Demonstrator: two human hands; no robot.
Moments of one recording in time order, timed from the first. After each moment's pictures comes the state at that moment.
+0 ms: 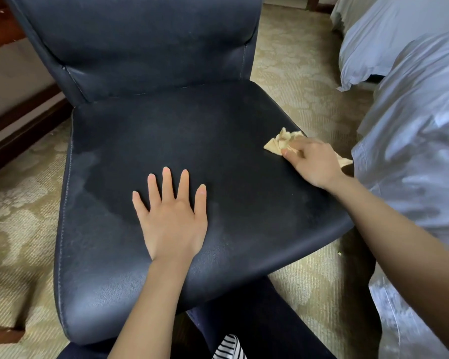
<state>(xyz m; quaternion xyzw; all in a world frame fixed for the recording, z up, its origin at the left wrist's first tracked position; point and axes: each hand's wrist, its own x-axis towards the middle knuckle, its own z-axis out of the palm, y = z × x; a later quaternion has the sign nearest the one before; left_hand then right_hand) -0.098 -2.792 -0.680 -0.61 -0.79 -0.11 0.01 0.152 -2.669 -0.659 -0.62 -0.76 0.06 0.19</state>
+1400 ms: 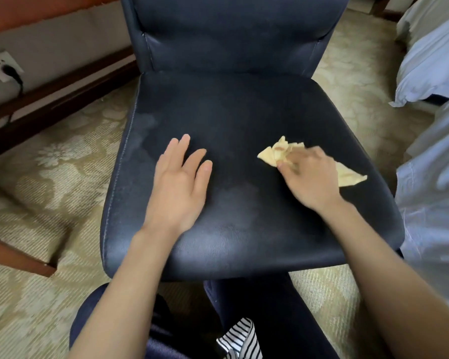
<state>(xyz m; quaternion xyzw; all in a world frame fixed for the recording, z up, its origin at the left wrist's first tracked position) -0.167 -2.812 -0.668 -0.62 -0.71 -0.33 -0.08 0.053 -2.714 -0.661 -0.59 -0.80 -0.01 0.14</state>
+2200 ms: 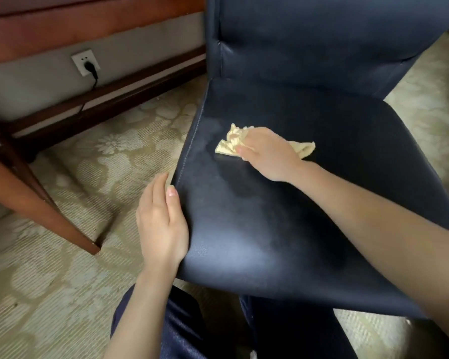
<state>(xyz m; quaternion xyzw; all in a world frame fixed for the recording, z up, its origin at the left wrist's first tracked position) -0.233 -2.869 -0.702 -0.37 -0.80 -0.48 -0.04 -0.115 -2.669 -0.652 -0.34 -0.93 0.12 0.05</state>
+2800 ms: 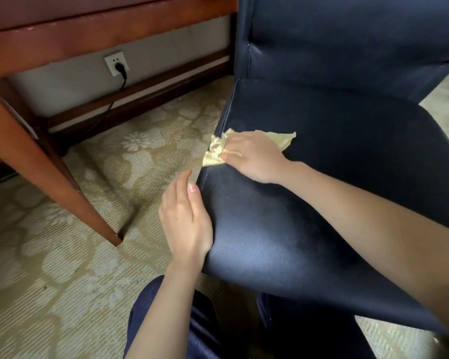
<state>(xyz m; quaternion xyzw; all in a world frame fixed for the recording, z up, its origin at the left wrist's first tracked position) -0.237 -2.871 -0.706 -0.32 -0.80 -0.51 -0.01 -0.173 -2.702 -0.655 -0.20 -0.97 0.10 0.10</state>
